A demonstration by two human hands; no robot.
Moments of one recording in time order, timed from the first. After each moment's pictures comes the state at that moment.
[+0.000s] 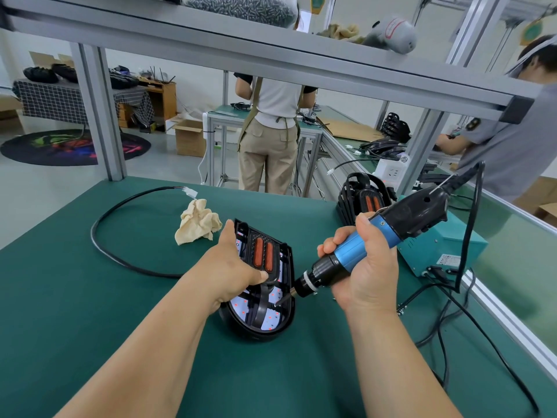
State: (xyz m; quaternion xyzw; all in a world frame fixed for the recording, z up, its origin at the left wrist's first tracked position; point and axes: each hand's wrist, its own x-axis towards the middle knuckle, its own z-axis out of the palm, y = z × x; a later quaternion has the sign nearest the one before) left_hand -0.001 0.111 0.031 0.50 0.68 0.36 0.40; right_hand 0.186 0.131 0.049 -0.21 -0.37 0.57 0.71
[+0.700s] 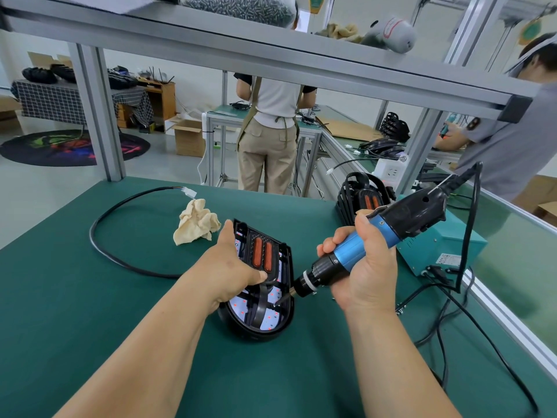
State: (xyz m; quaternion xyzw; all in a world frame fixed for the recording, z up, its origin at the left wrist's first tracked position) left_hand -0.001 0.110 0.031 0.50 0.68 0.37 0.40; right_hand 0.185 0.131 0.050 -0.21 -0.36 0.57 0.71
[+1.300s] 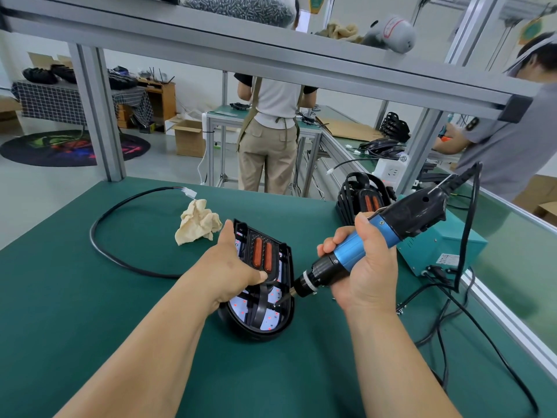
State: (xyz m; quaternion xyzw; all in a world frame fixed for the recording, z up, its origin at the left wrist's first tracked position) left_hand 0.001 0.109 0.034 0.49 0.67 0.37 0.41; right_hand 0.187 0.132 0.048 -0.21 -0.36 0.57 0.71
